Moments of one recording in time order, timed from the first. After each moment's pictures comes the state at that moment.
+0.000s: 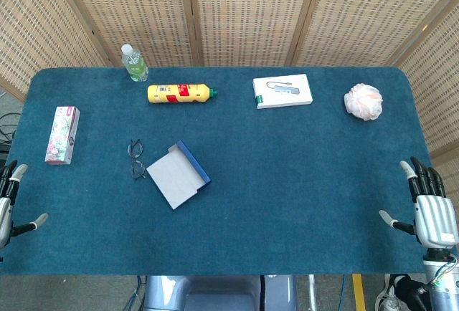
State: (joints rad) left arm -0.06 -1.21 -0.07 -1.50 1.46 1.51 -0.03; right arm 0.09 -1.17 0.12 -1.59 -1.46 1.51 0.07
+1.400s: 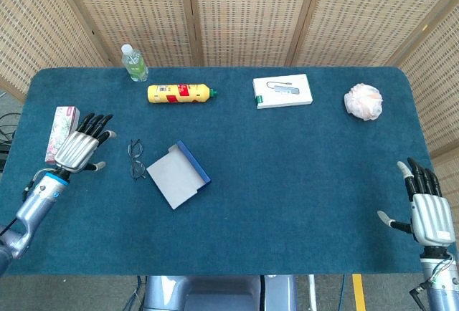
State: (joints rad) left arm -0.61 -1.66 -0.04 -0.45 1.72 1.14 -0.47; right arm 0.10 -1.17 0.12 -1.62 -1.41 1.46 0.03
